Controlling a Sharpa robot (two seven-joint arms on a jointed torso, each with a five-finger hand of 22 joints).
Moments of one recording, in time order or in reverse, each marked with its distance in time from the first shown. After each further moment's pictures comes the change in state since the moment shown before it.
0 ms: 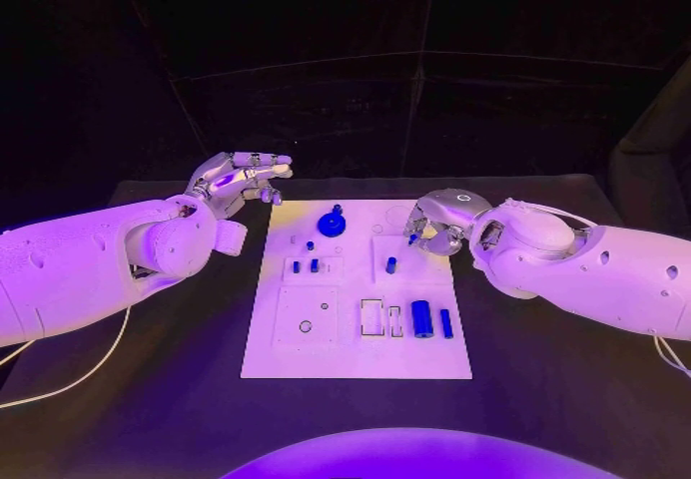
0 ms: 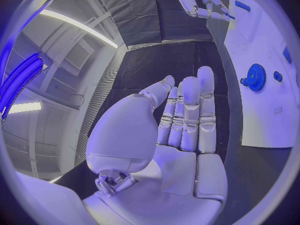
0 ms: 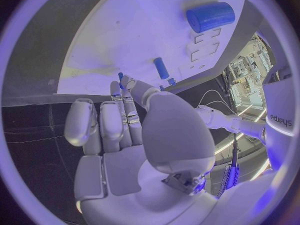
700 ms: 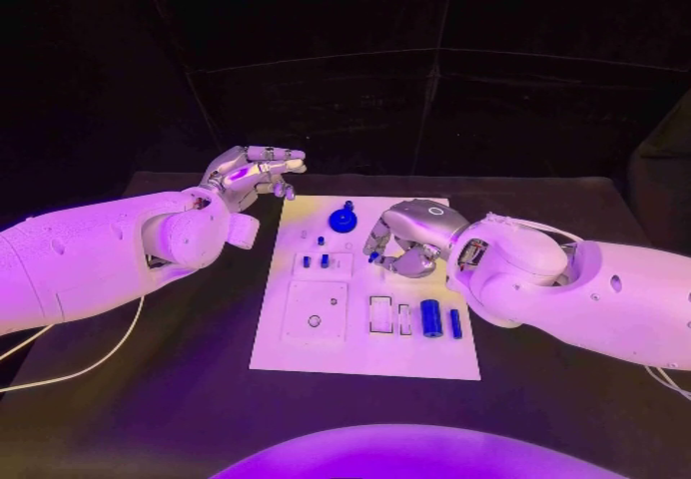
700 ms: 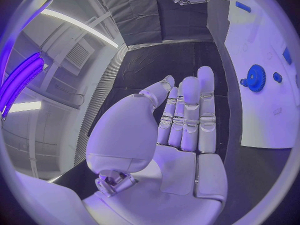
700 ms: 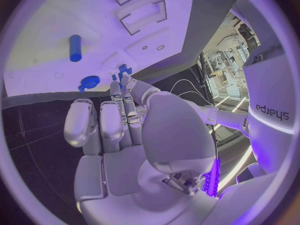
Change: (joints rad) left arm 0.000 0.003 0.000 0.001 0.000 0.003 0.000; left_hand 0.000 0.000 -0.003 -0.003 0.000 0.000 0.000 0.000 0.000 -0.004 0.004 0.000 0.000 0.000 0.000 0.000 -0.001 0.000 0.000 0.000 0.000 -0.001; right arm 0.002 0.038 0.002 0.216 0.013 -0.021 -0.009; right_hand 0.000 0.000 0.000 0.000 0.000 0.000 0.000 0.000 -0.001 0.000 0.000 0.000 0.000 0.000 0.000 0.000 0.000 0.000 0.000 0.000 0.004 0.004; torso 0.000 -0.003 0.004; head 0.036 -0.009
